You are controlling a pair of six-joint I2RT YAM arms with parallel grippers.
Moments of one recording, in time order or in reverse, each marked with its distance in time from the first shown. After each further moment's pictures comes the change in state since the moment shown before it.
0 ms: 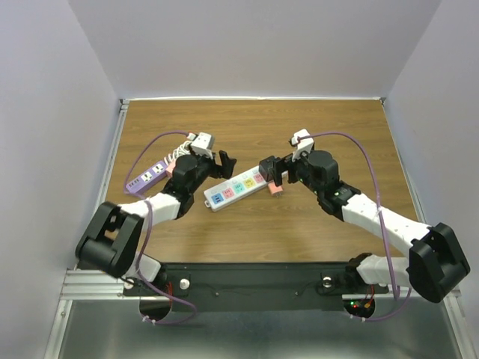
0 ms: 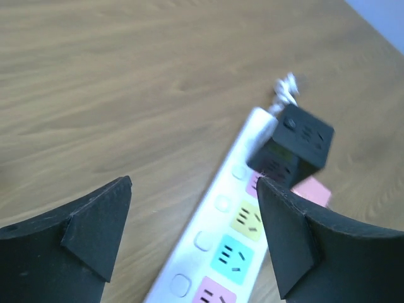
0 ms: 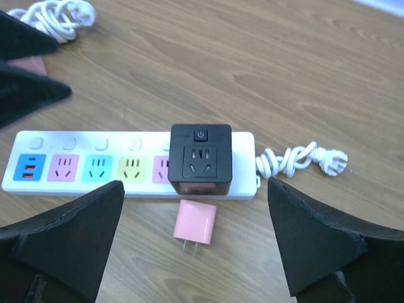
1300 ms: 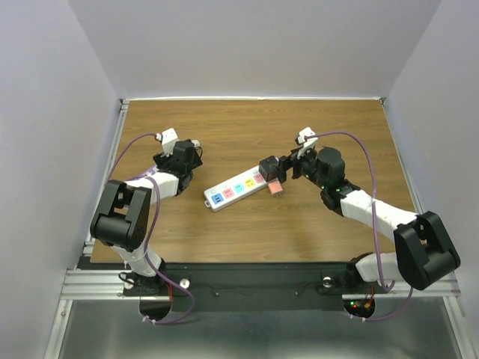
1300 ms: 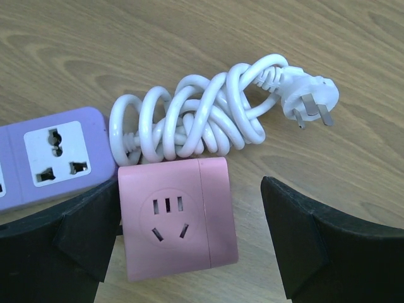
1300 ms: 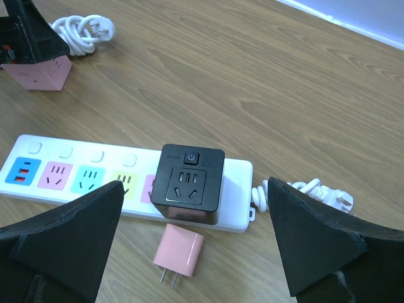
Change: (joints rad) left arm 0.159 0.141 0.200 -0.528 -0.726 -0.323; right arm -0.145 0.093 -0.068 0.270 -0.310 -0.060
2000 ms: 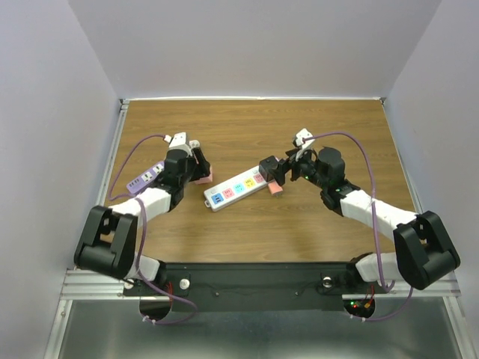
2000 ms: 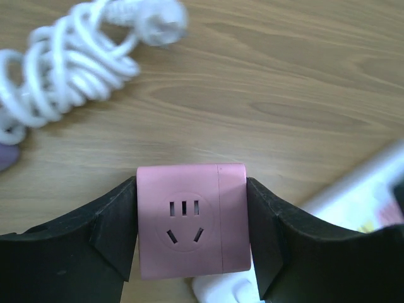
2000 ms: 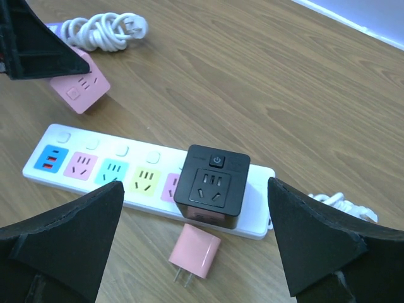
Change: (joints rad) left arm -0.011 -0.170 -0.137 0.083 0.397 0.106; right arm 0.000 0.000 -0.001 0.008 -0.098 -0.009
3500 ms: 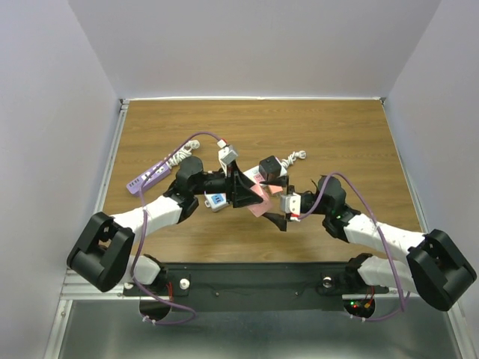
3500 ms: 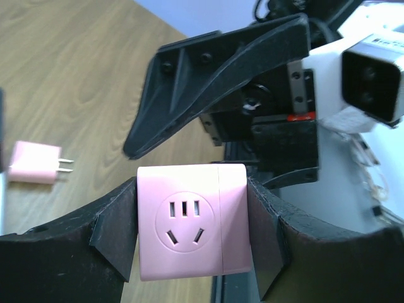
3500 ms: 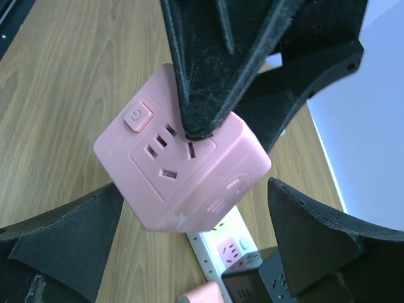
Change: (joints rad) left arm -0.270 -0.139 -0.042 0.374 1.040 -0.076; right arm 0.169 -0.171 -0.246 0.169 -0.512 -0.700
